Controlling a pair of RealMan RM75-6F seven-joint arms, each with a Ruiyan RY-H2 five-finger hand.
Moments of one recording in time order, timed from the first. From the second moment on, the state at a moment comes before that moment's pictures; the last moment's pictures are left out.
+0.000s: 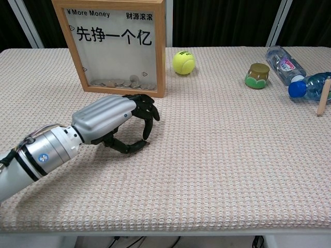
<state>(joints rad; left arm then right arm) -0.69 -2.02 0.02 -0.79 1.68 1.23 -0.22 0.00 -1.08 0.10 -1.51 -1.38 1.46 0.11</state>
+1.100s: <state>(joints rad) -0.57 -1.30 -0.09 -1.63 1.47 1.29 0.12 0.01 -1.07 0.10 -1.55 -1.40 1.48 0.08</state>
